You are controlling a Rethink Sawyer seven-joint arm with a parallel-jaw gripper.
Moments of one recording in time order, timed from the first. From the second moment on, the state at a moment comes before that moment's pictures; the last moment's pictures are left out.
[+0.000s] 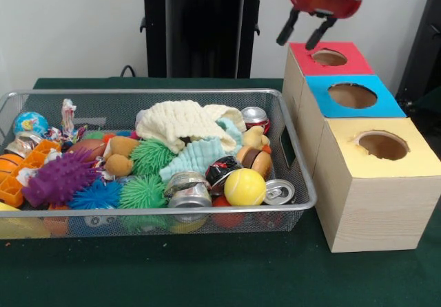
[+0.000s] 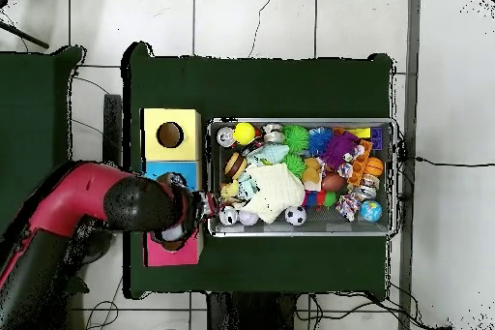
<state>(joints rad) 0.75 0.26 -1.32 1.11 -1.83 -1.28 4.33</state>
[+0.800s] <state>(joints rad) 0.67 0.13 -1.20 1.36 -1.80 -0.79 3.94</state>
